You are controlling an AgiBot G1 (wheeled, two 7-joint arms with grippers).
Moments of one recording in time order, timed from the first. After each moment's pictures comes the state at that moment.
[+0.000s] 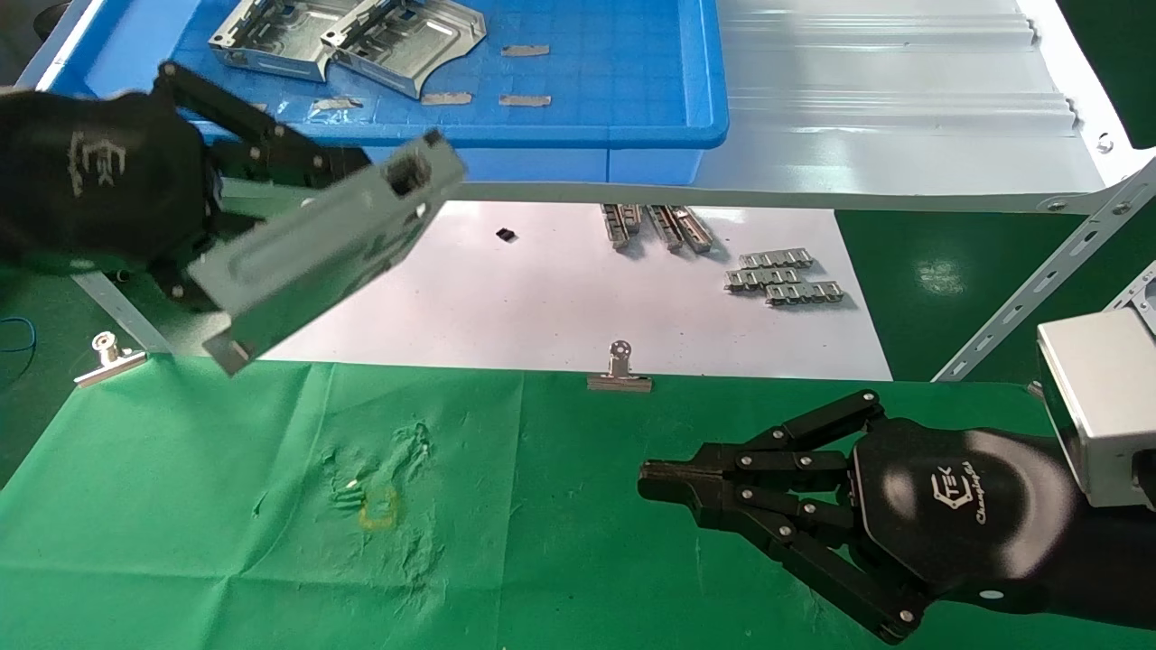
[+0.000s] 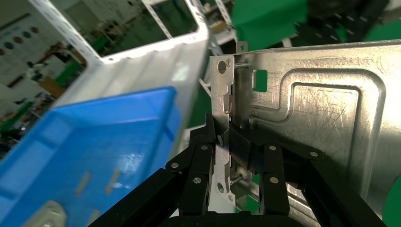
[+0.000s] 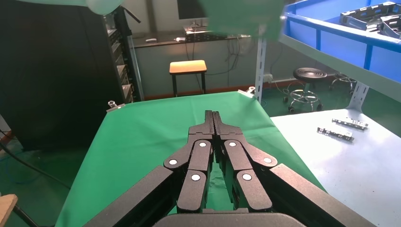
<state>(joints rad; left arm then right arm) -1.72 0.71 0.49 -0.97 1.01 1.57 0.09 1.10 -0.57 -0.37 1.27 -0.66 -1.46 0.14</state>
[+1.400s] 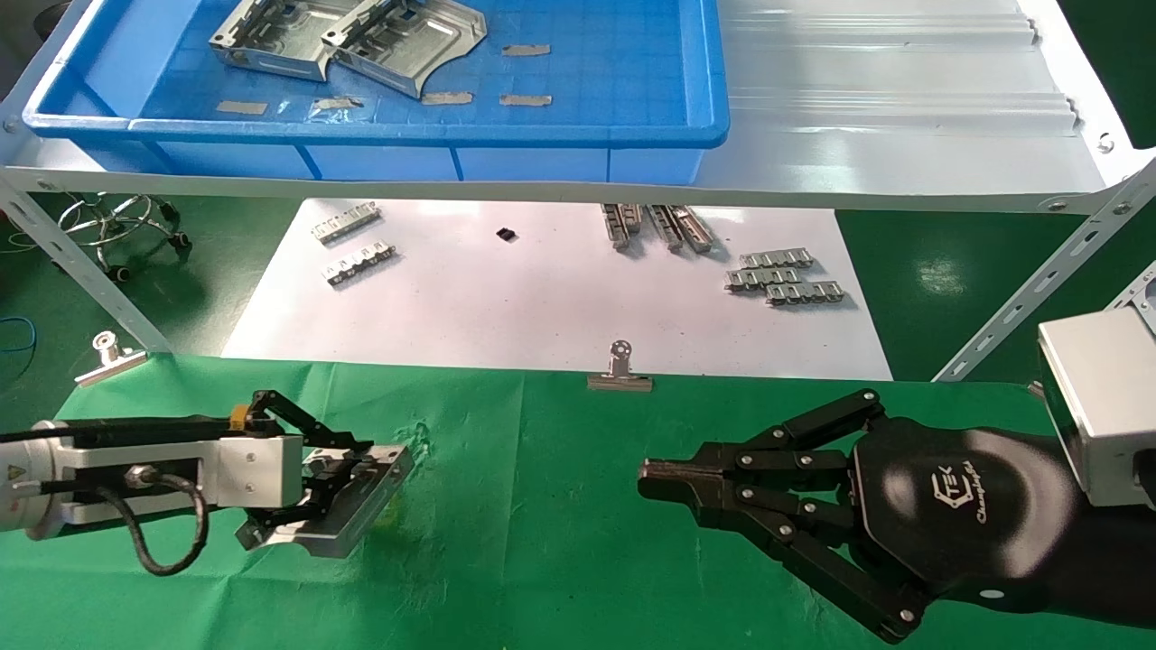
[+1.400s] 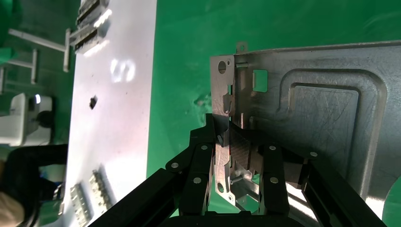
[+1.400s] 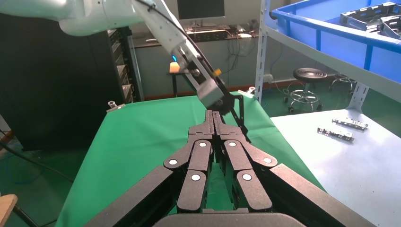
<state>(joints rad) -1.30 0.59 0.70 -1.36 1.48 1.01 0.12 1.10 -0.57 -0.38 1.27 -0.66 -1.46 0.14</state>
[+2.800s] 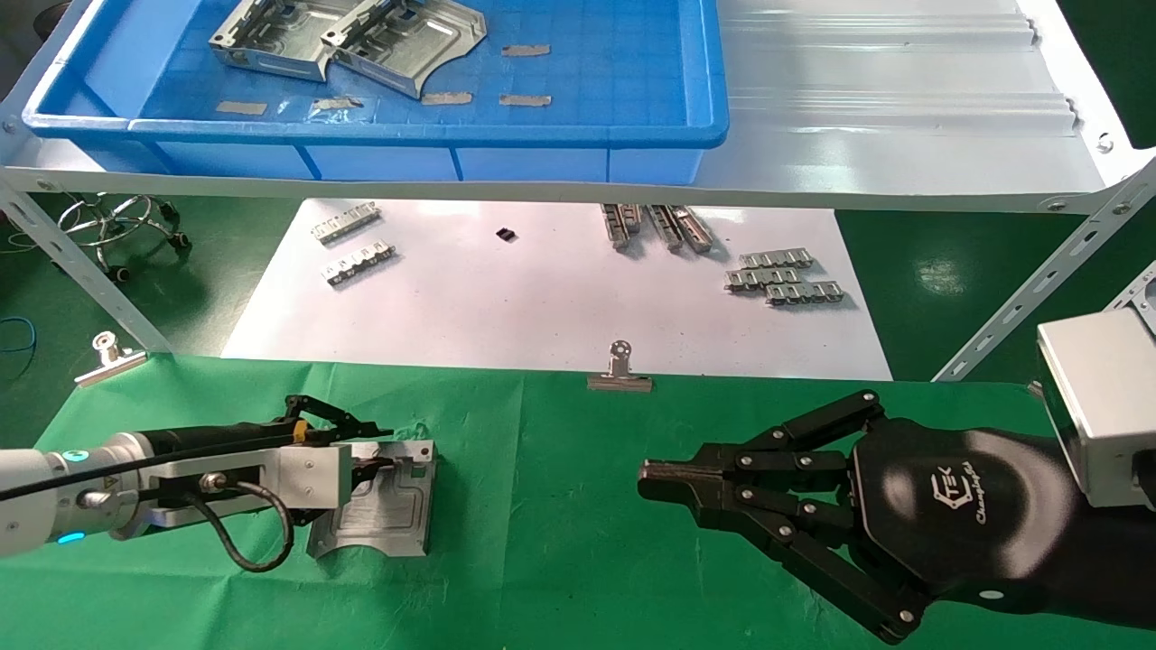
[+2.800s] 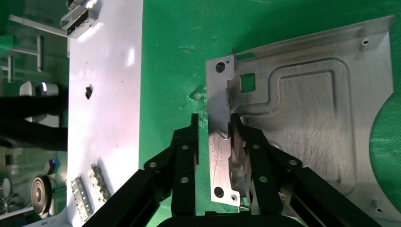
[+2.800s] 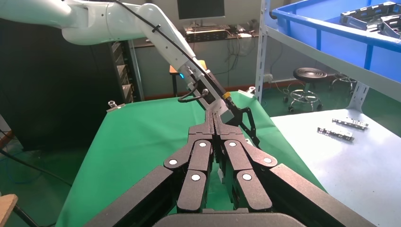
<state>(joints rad) -1.25 0.67 0.75 -1.36 1.65 0.89 0.06 1.10 -0.57 -0.38 1.27 -0.66 -1.46 0.14</state>
